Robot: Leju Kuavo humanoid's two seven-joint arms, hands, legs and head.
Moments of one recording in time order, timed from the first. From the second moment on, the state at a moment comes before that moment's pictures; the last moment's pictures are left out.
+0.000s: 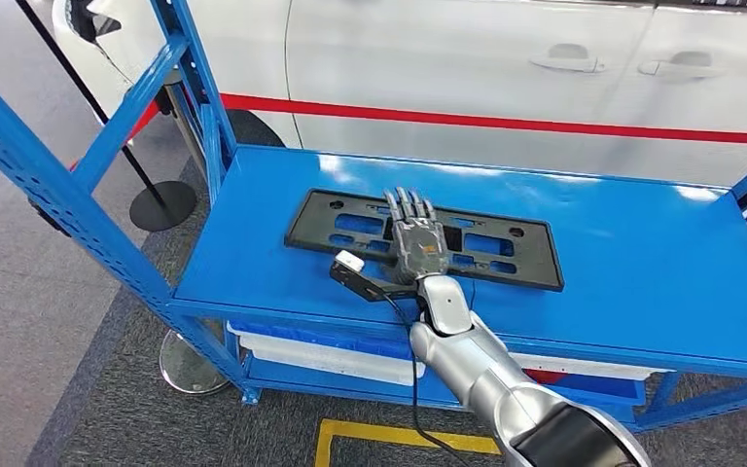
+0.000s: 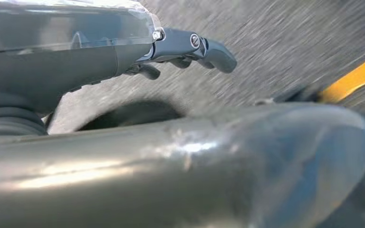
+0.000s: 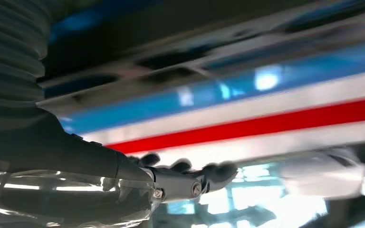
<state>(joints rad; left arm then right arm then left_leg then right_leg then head) -0.09 -0.31 0.62 -0.19 -1.56 0.35 -0.05 -0.69 0.19 0.48 -0.62 1.20 -0.53 0.13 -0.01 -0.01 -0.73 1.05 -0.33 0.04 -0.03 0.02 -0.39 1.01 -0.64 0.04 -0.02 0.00</state>
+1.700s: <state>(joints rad) -0.11 -0.32 0.48 -0.19 -1.51 0.40 0.12 -0.57 0.10 0.55 -0.81 1.14 -0.50 0.15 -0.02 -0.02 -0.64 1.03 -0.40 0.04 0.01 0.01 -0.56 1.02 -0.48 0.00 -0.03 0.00</state>
